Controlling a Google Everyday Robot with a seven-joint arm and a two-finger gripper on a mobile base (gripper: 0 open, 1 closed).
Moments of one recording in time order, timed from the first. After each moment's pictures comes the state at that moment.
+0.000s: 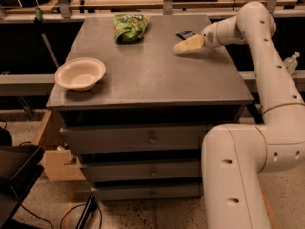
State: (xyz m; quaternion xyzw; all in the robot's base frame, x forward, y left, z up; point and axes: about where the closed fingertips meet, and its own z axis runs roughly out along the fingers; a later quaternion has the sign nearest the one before) arm 0.877 -0.172 0.834 -0.29 0.82 0.21 0.44
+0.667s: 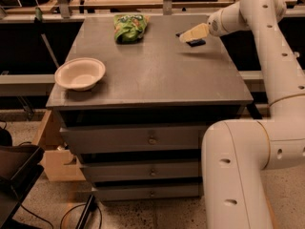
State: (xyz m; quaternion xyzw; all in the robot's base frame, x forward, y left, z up) arm 0.882 -0.193 0.873 -0.27 0.84 0.13 0.45
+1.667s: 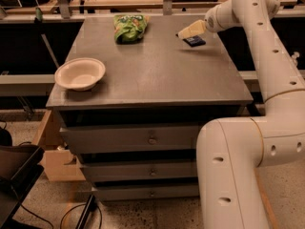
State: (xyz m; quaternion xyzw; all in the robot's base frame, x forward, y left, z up) arm 0.903 -0.198 0.882 -0.26 0.84 0.08 0.47
